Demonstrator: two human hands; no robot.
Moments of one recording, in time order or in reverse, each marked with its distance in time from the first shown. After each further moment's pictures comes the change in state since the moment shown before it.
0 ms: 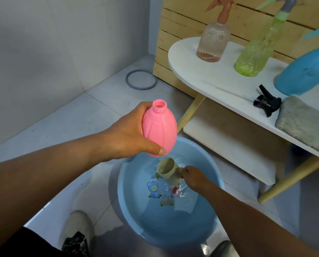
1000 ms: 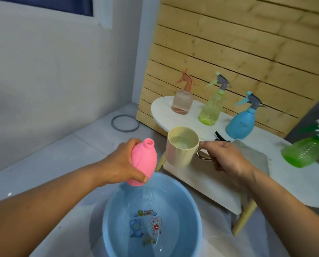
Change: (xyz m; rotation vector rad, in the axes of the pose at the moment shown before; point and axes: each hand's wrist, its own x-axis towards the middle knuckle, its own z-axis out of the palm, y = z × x) left_hand -0.017 0.014 -0.014 0.023 0.038 0.100; right_hand -0.169 -0.110 -0.211 0.529 0.394 -0.289
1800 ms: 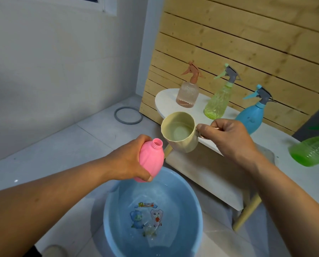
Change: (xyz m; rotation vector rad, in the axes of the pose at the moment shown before) left_hand 0.003 -0.002 0.011 0.194 -0.075 0.074; right_hand 0.000 -0.033 0.011 -0.254 0.183 -0.262
